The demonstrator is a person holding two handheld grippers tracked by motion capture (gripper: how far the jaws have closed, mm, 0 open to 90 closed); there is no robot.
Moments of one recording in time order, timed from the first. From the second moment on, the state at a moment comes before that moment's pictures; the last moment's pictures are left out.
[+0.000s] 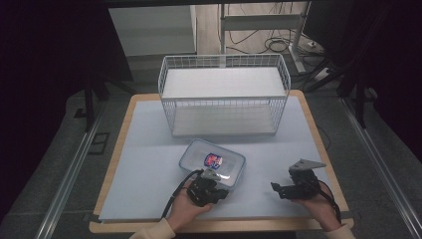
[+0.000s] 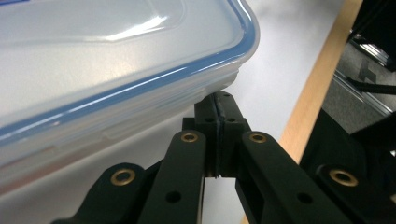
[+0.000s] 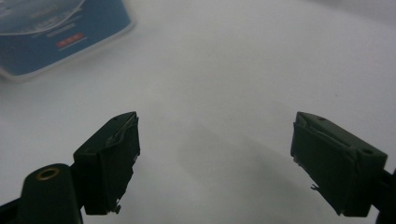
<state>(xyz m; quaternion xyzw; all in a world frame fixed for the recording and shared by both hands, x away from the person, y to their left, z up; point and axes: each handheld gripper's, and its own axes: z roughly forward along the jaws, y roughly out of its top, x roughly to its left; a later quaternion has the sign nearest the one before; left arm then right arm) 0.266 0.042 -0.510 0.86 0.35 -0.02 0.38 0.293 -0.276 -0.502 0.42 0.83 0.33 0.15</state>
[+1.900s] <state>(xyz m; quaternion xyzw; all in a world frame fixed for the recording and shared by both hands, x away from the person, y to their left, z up) 0.250 0.149 -0.502 0.80 0.43 0.02 0.42 0.294 -0.276 -0.504 0.42 0.83 0.34 0.15</state>
